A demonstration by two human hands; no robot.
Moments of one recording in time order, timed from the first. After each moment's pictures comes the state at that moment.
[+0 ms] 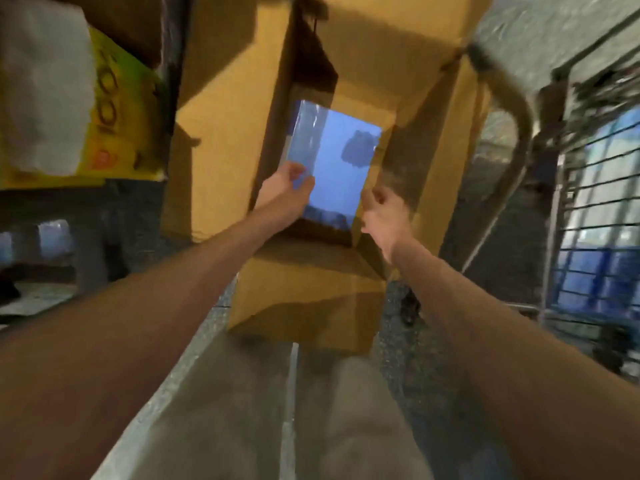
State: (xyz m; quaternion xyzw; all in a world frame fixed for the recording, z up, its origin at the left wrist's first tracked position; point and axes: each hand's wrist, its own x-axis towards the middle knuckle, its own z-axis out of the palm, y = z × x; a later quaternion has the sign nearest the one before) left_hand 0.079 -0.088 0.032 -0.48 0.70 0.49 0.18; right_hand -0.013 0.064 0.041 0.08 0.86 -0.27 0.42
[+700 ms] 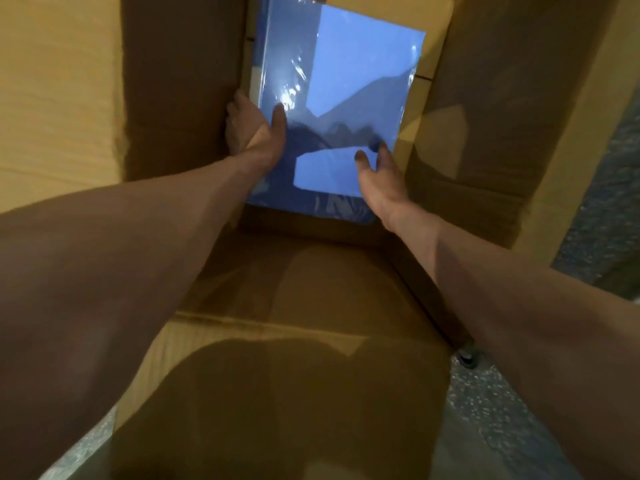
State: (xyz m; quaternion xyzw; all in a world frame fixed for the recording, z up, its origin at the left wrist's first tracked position) left_hand 0.040 -0.095 -0.259 -0.56 0.75 0.33 0.15; right_hand -0.029 0.086 -0.250 0.05 0.86 -0.25 0.45
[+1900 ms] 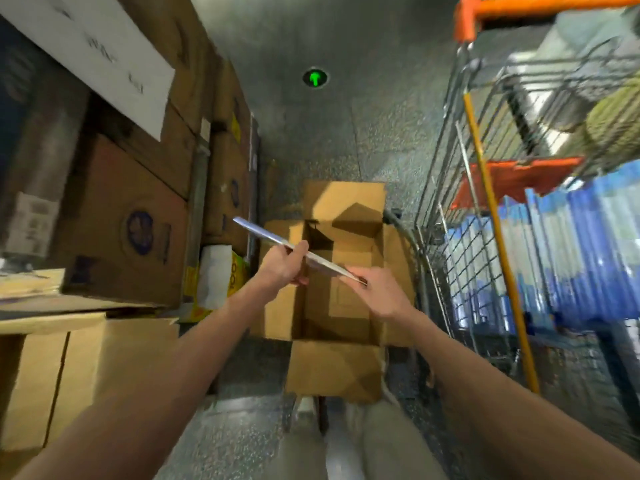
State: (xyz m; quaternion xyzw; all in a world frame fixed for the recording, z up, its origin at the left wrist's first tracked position) left_hand 0.083 -0.100 0.460 -0.47 0.68 0.55 0.12; right_hand 0.005 0.092 0.439 -0.30 0.82 -0.33 0.35
